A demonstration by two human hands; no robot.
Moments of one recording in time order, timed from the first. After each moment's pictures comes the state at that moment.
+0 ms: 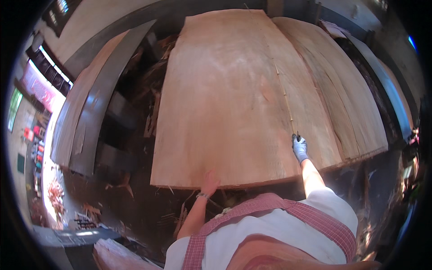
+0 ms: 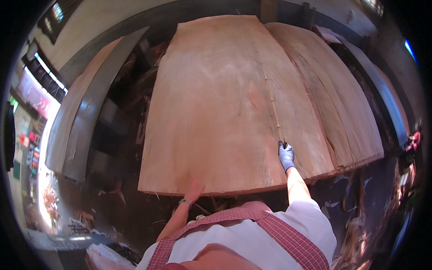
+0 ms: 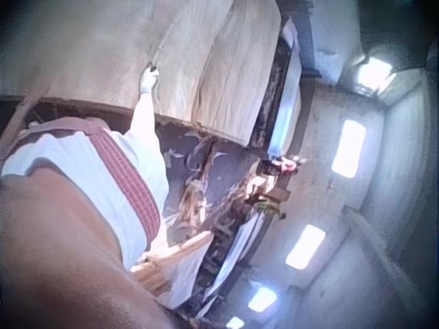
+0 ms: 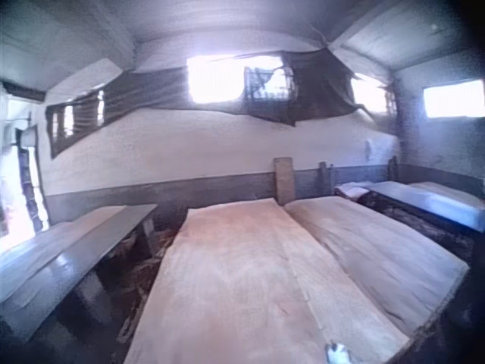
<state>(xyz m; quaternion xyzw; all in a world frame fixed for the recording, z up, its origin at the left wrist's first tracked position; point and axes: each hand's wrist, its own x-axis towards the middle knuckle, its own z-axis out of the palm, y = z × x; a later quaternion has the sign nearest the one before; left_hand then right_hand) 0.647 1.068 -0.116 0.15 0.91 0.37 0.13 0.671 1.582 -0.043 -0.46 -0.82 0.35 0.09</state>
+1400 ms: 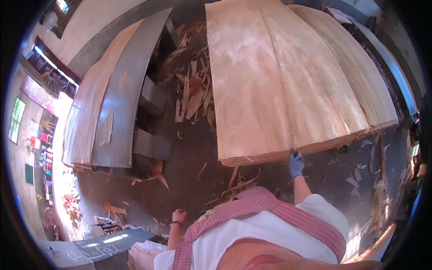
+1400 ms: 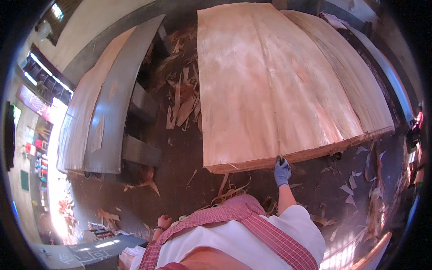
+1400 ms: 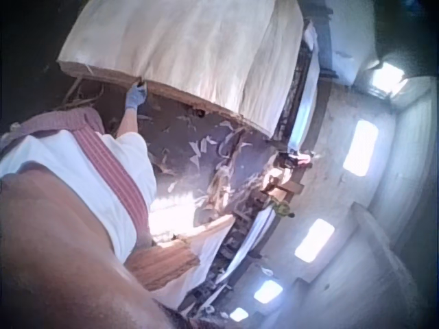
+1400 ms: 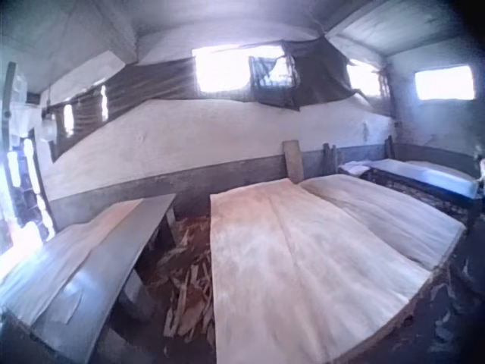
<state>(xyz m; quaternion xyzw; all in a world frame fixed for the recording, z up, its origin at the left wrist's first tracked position) 0.733 0.380 -0.106 -0.16 0.92 0.20 0.29 0.741 1.050 -0.085 -0.50 -0.82 0.26 0.09</state>
